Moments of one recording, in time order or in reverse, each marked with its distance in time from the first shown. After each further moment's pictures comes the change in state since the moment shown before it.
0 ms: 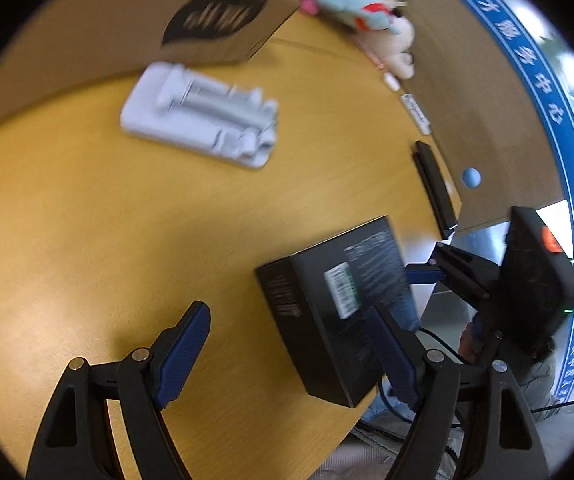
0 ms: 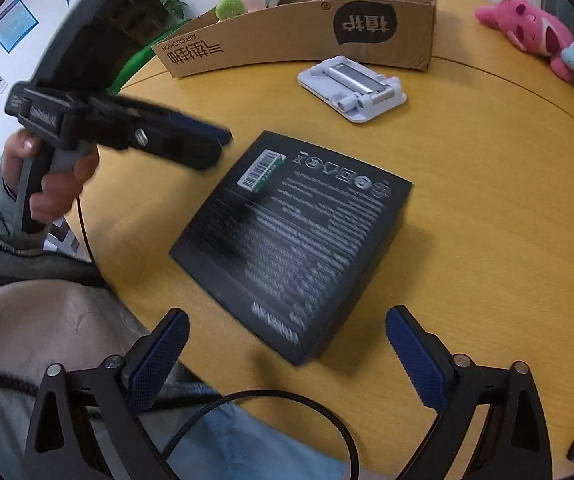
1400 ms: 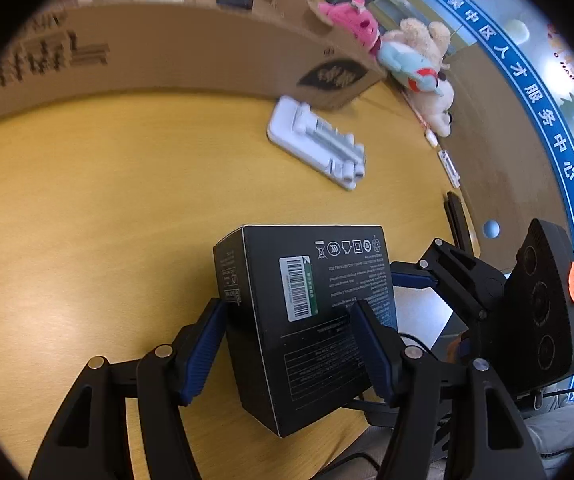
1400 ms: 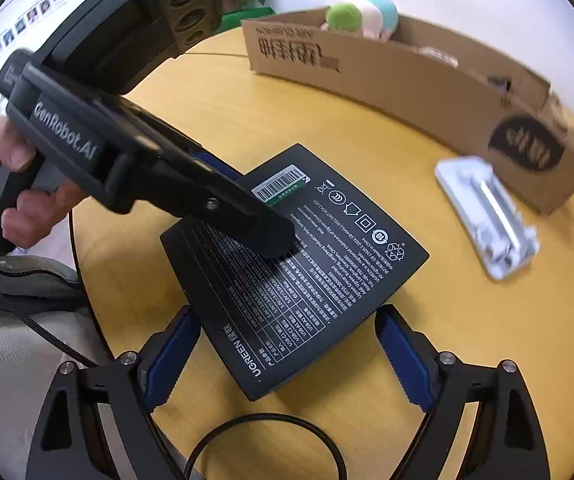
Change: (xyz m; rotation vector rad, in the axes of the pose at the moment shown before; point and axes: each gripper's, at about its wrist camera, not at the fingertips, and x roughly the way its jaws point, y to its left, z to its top) left arm -0.070 0.057 -0.031 -0.124 -0.181 0.065; right arm 0.034 0.091 0.039 -0.352 -0.041 -0.077
